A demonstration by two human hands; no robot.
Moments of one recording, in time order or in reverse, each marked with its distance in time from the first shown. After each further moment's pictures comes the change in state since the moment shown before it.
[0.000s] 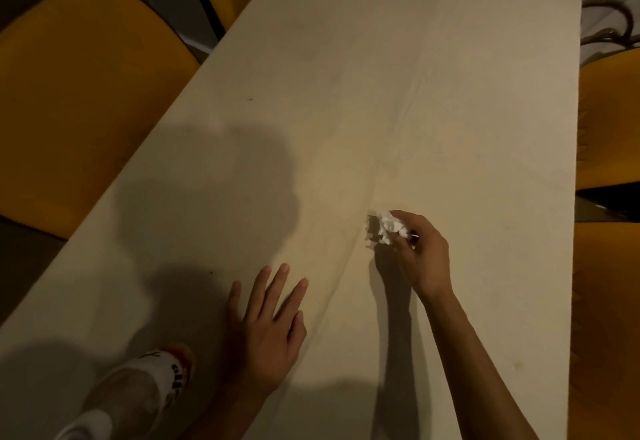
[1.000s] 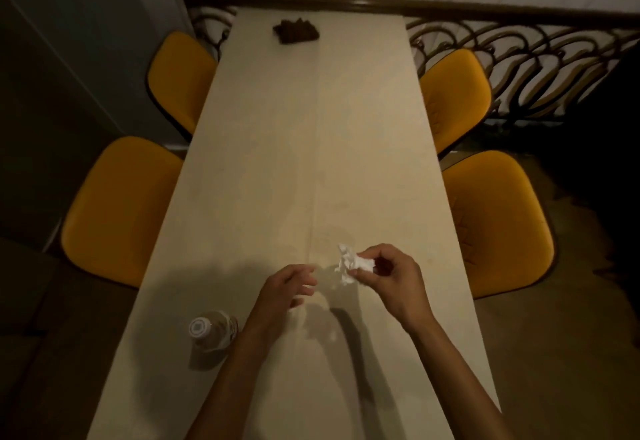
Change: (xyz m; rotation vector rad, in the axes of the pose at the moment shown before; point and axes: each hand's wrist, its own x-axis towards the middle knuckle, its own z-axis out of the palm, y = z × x) left_hand -0.051 0.051 -0.198 -1.307 -0.457 -0.281; right_hand -0.218 -0.136 -0.105 0.390 0.146 0.164
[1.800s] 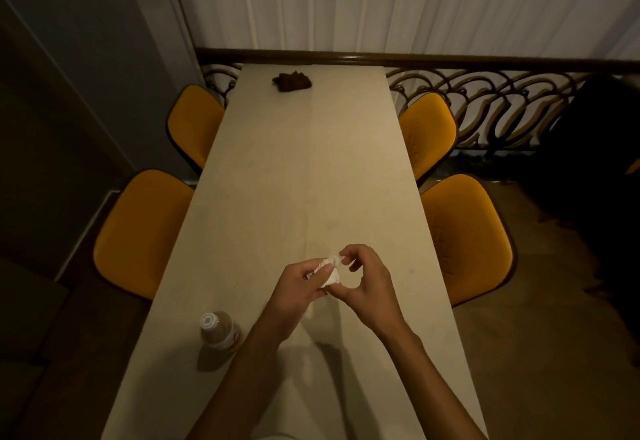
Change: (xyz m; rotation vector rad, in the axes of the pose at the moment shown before) left_hand -0.084 0.075 0.044 -0.099 -0.177 0.237; right_hand -0.061 -0.062 -0.005 -0.225 0.011 -0.241
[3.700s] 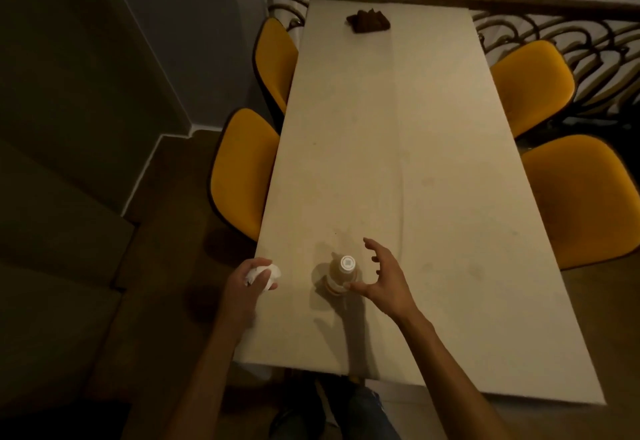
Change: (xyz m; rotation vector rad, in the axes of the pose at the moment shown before) left_hand -0.115 -0.086 -0.333 0.172 0.449 -0.055; right_hand -0.048 -0.008 0.243 -0.014 -0.229 0.254
